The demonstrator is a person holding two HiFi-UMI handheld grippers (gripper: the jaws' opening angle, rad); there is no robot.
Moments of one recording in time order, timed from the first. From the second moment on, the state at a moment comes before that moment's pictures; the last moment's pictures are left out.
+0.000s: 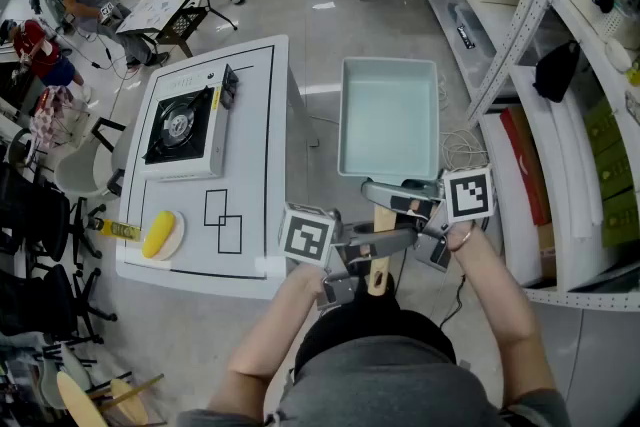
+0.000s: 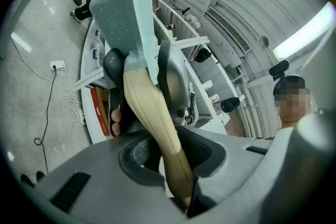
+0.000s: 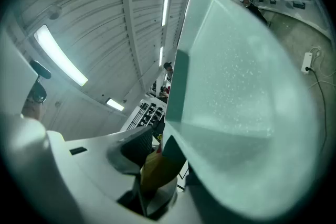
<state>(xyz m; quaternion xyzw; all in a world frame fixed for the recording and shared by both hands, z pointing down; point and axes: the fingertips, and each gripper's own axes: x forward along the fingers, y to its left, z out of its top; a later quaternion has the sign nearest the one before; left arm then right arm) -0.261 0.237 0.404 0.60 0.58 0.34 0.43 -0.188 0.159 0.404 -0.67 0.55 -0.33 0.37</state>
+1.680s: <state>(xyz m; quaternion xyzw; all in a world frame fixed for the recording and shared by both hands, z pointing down) -0.145 0.236 0.421 0.62 0.56 0.34 0.43 -0.077 0.153 0.422 -0.65 0.56 -0.35 0.37</state>
